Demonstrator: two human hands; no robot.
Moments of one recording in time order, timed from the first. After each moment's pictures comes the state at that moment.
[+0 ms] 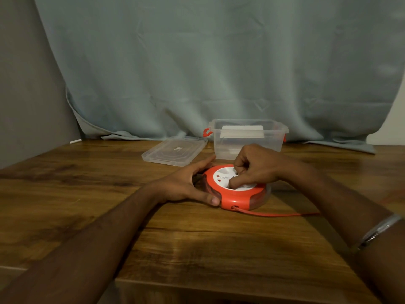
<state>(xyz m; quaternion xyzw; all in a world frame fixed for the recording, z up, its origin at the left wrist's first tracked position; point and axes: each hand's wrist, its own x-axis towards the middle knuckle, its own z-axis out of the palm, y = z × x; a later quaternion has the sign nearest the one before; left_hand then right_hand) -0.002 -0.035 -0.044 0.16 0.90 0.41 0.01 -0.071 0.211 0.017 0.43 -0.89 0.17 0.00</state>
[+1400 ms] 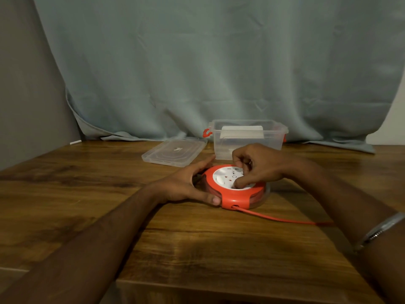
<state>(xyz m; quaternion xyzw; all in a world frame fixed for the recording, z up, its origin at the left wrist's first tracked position) -0.001 -0.033 -0.042 0.16 0.90 0.41 0.02 -0.076 0.218 0.022 0.45 -0.88 0.17 0.00</state>
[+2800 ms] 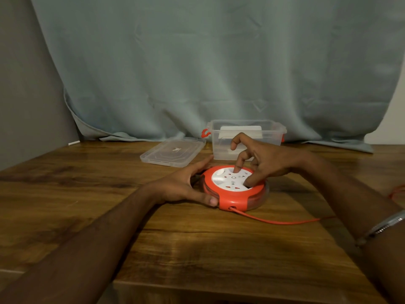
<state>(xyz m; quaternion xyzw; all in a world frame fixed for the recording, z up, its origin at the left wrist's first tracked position) -0.003 -0.034 -0.045 0.16 0.89 0.42 0.03 -0.086 0.235 0.028 0.45 -0.85 0.26 -0.11</state>
